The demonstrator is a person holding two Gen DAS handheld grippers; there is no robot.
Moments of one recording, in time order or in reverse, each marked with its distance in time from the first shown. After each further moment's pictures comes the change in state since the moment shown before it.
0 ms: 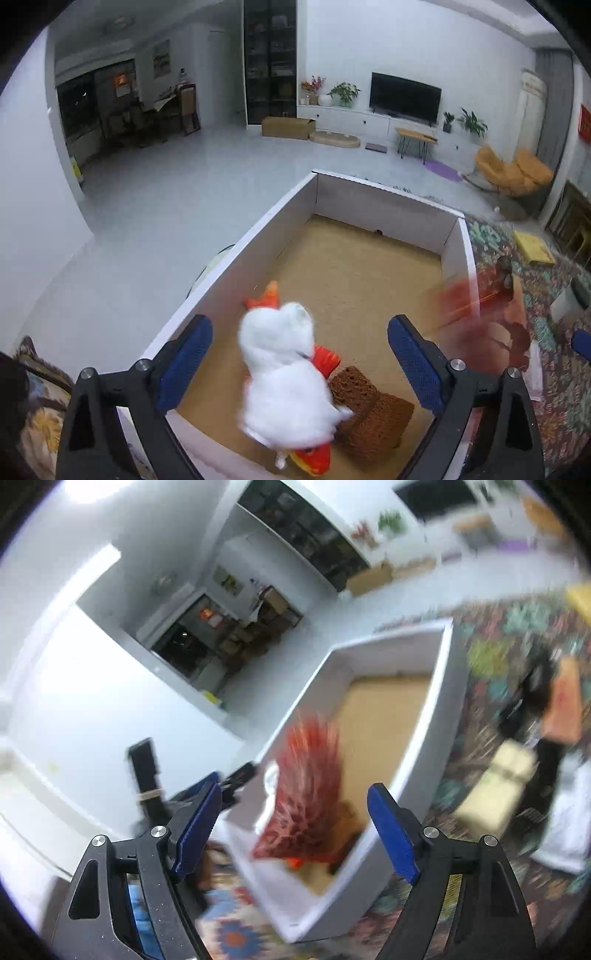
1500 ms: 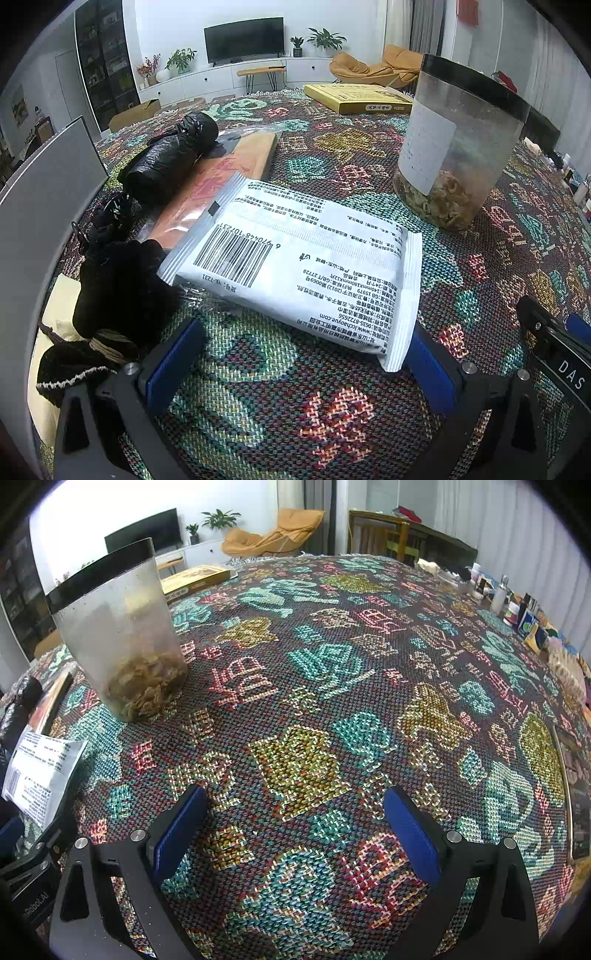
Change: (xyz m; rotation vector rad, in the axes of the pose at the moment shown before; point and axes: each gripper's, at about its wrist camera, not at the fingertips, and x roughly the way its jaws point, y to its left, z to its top) left arm 0.141 -0.440 -0.135 0.395 0.178 -0.306; right arm -0.130 -0.327 -0.073 0.367 -0.151 -1.198
